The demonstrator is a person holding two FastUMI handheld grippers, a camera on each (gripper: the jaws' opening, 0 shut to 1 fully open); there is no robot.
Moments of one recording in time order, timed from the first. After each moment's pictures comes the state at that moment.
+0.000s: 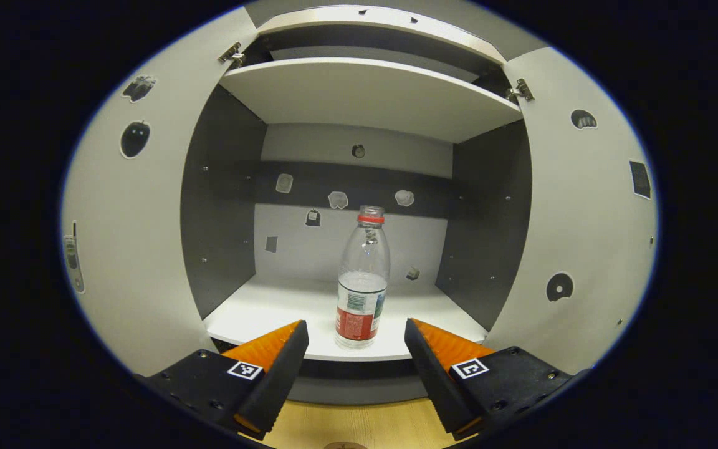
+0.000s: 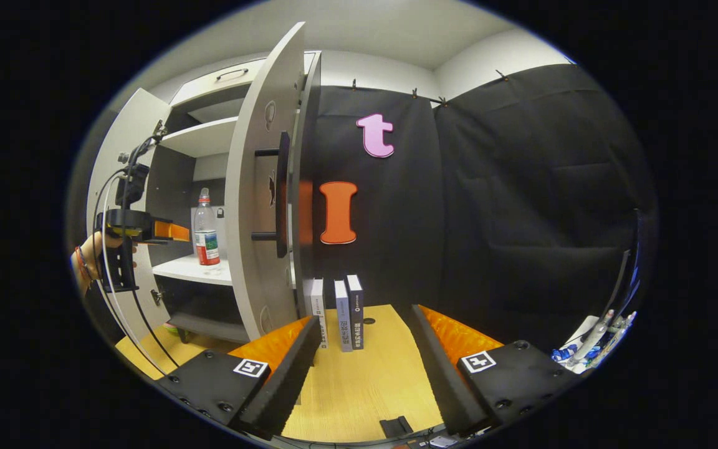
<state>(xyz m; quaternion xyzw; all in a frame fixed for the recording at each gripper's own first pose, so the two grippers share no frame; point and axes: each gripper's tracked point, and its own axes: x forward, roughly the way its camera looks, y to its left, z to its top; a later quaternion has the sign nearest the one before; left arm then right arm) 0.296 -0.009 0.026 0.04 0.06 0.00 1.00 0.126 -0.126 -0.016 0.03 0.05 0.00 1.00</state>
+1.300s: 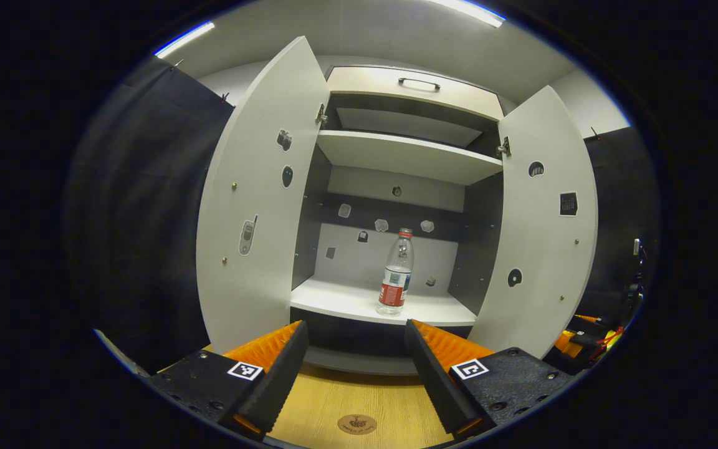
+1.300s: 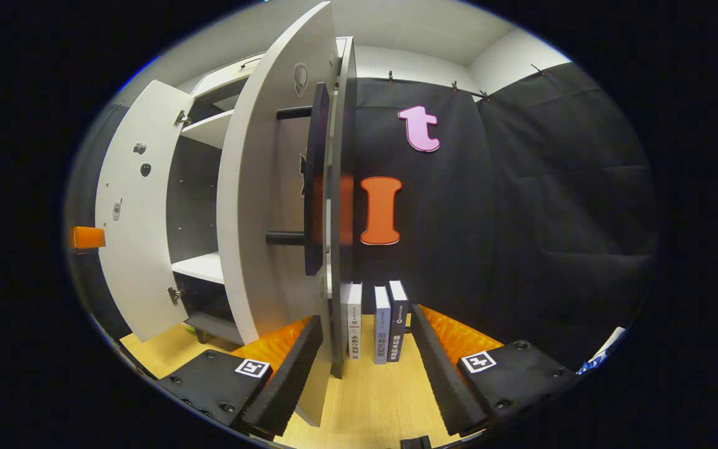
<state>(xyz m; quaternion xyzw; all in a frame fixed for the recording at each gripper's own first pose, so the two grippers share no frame) 0.103 0.040 0.045 0.01 -0.01 0.06 1.00 0.201 -0.078 -0.023 0.02 0.04 0.06 1.00</state>
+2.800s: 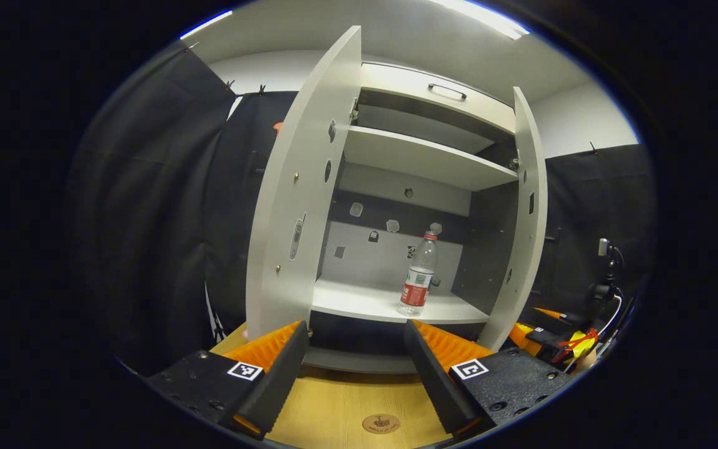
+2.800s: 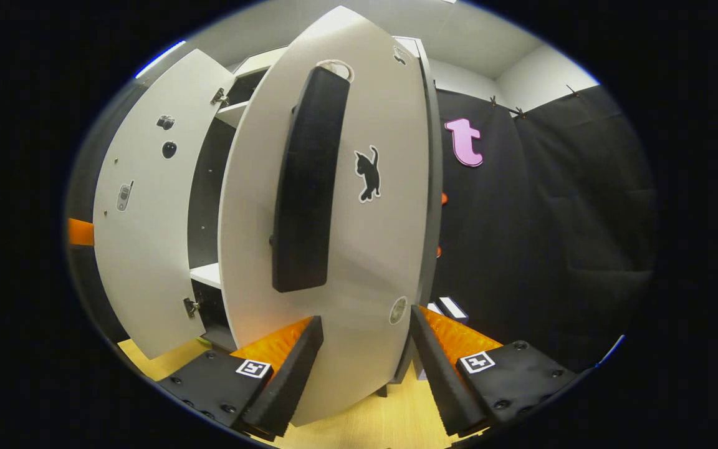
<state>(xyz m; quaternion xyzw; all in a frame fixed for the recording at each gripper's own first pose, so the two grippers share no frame) 0.101 0.126 0.042 -0.01 0.00 0.03 1.00 0.243 0.088 -0.018 -0.01 0.02 0.11 0.99</state>
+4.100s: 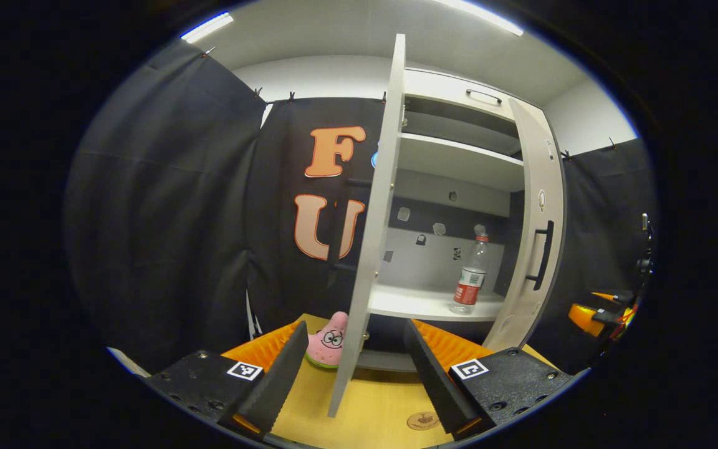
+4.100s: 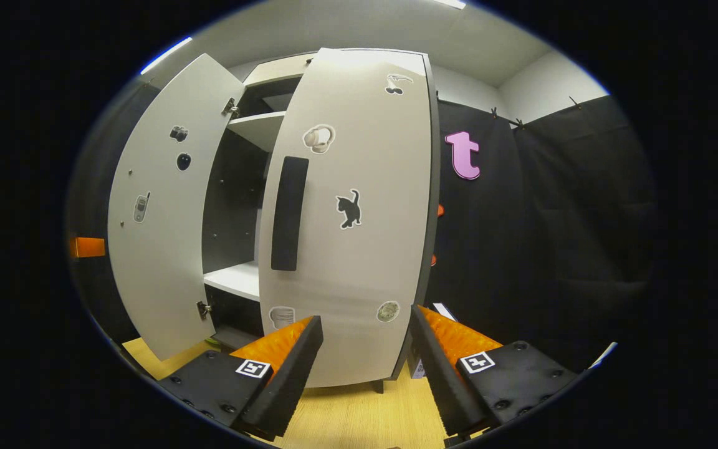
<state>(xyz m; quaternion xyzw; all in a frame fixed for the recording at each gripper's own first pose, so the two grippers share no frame) 0.076 0.221 0.049 0.02 -0.01 0.12 0.99 0.183 0.072 0.016 -0.03 0.01 0.09 1.00</state>
